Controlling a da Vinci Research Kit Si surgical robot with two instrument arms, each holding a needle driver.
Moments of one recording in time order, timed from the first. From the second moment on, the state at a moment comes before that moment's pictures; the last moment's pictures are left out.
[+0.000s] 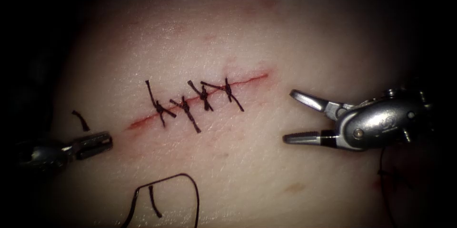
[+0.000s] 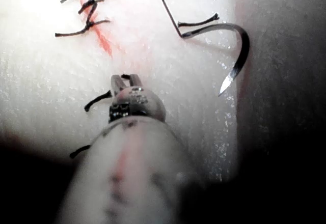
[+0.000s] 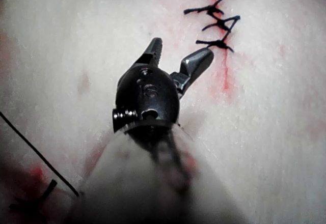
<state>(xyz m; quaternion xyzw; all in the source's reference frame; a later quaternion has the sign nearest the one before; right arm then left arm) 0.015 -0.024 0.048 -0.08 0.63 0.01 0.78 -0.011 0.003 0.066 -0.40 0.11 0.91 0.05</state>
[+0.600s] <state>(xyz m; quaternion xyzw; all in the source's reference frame) 0.014 -0.025 0.048 -0.06 0.57 0.03 0.82 -0.011 -0.004 0.061 -0.42 0.04 0.90 0.10</state>
